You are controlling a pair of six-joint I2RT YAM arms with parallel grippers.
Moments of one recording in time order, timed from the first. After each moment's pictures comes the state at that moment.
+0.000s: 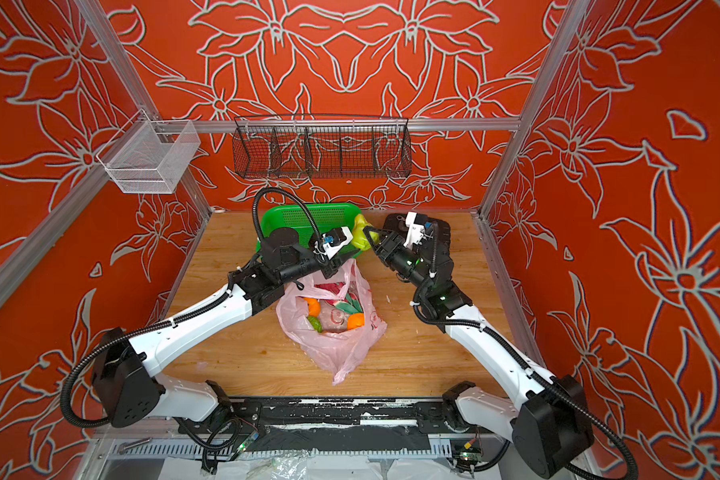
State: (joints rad) left arm -0.66 1.42 1.17 0.11 0.25 0.44; right arm 0.45 1.13 0.84 0.34 -0.30 1.16
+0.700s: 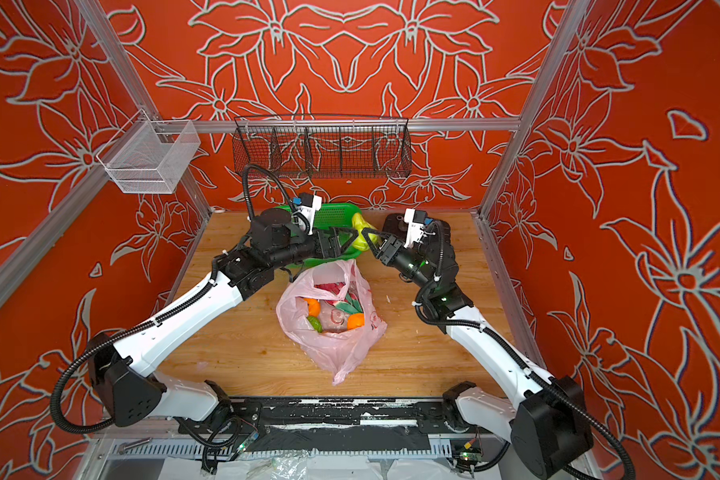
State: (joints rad) left arm -0.57 1.42 1.34 -0.16 0.34 -0.74; right arm 0.41 1.14 0.81 0.49 -0.43 0.97
